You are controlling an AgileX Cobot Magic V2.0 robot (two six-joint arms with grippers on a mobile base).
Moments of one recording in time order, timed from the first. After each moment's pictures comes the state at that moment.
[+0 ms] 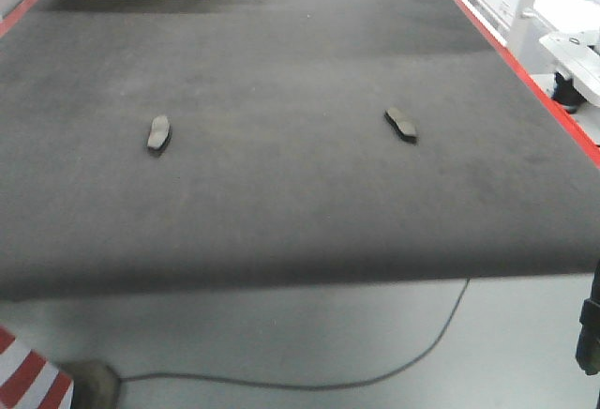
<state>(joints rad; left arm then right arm) -0.48 0.28 -0.59 0.22 0.97 -0.37 0.17 0.40 -0.43 0.10 0.51 -0.05</state>
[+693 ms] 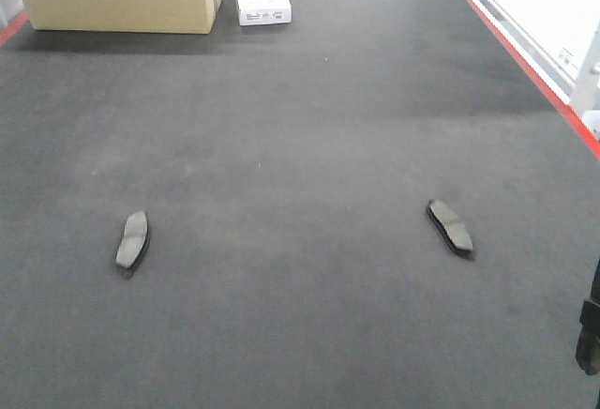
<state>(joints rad) -0.48 0.28 -0.59 0.22 0.97 -0.37 0.17 0.40 -0.43 0.10 0.51 -0.05</state>
